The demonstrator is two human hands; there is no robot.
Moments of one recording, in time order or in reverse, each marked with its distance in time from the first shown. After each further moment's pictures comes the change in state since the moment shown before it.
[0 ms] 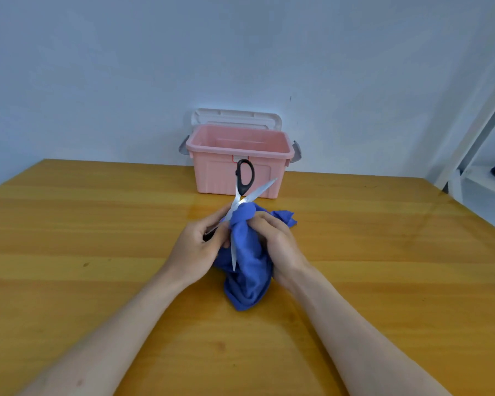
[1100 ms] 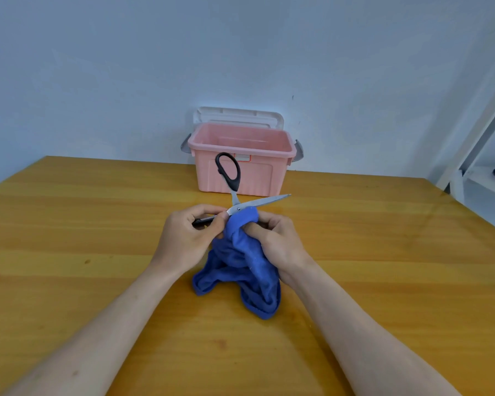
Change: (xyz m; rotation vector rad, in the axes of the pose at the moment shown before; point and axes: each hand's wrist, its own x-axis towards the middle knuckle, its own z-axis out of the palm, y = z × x) left_hand 0.004 0.007 -0.015 0.160 0.187 0.060; right_hand -0.008 -0.009 0.005 -0.164 -0.031 -0.161
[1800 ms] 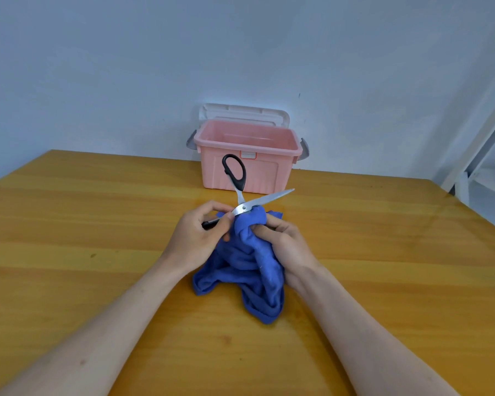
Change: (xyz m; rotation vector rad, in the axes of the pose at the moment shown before) left_hand 0.000 -0.005 0.002 -0.045 -0.110 -0.066; right_hand -0.005 0.008 -0.004 0.176 -0.075 0.069
